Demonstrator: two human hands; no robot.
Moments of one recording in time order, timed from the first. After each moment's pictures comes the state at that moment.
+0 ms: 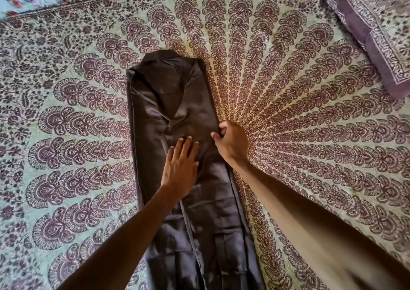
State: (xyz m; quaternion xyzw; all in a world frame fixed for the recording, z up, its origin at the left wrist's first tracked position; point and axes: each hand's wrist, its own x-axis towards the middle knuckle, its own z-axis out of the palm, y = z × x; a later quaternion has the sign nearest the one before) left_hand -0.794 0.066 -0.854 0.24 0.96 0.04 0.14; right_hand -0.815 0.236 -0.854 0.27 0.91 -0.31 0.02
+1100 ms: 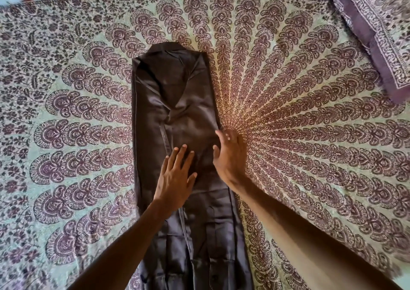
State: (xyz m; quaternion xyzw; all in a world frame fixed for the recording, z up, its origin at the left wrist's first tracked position) left_hand -0.731 0.045 -0.858 0.20 0.96 0.11 0.14; right_hand -0.745 0.226 -0.850 0.14 0.97 -0.20 -0.01
